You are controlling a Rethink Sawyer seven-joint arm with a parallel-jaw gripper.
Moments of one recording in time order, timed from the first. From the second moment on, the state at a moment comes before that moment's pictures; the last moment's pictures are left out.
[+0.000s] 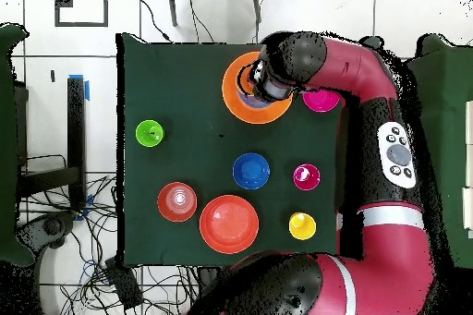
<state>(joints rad) -0.48 -0.45 0.34 1.08 -0.23 1.07 2.00</state>
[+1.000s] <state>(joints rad) -0.48 -0.44 0.34 1.08 -0.24 1.07 2.00</state>
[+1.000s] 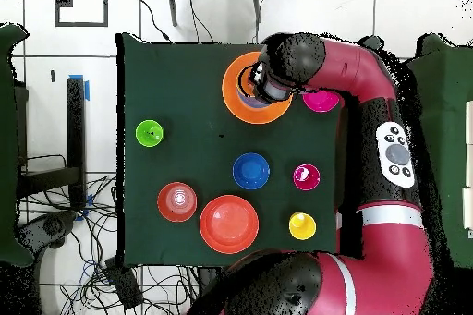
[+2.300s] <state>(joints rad) -0.48 -0.44 0.34 1.08 -0.26 1.07 2.00</state>
